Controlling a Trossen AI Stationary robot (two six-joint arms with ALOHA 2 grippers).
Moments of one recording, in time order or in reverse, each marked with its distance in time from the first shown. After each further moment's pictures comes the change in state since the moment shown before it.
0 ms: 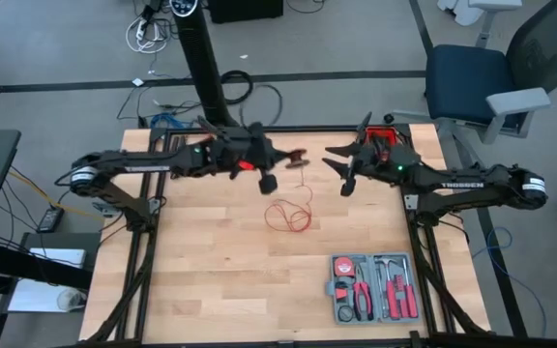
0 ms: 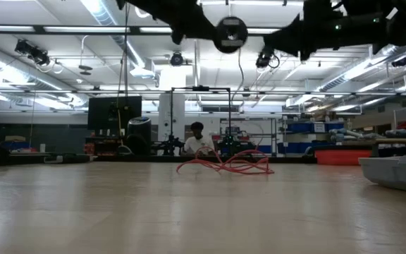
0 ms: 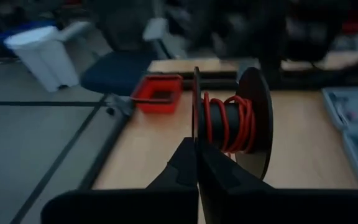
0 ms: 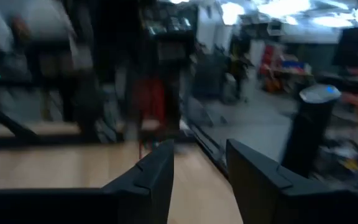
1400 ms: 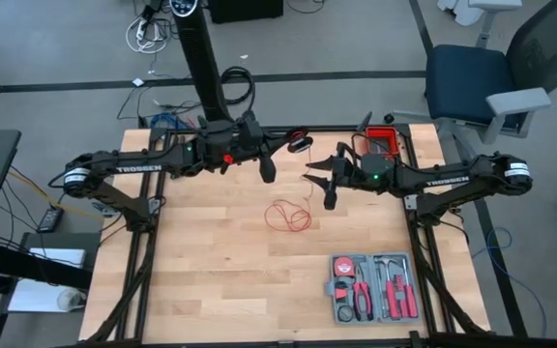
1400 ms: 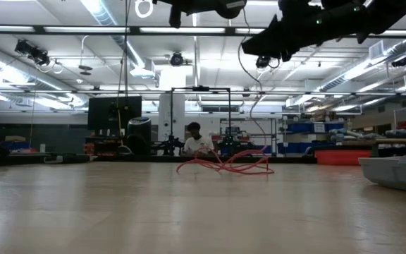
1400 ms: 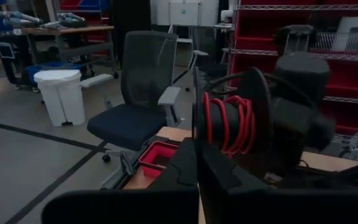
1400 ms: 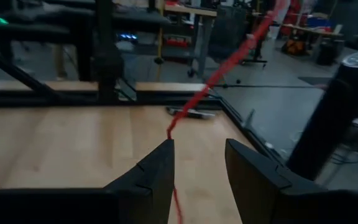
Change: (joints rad) left arm 0.000 -0.059 -0.003 0.227 -0.036 -0.157; right arm 0.172 0.210 0.172 -0.164 0.130 0.006
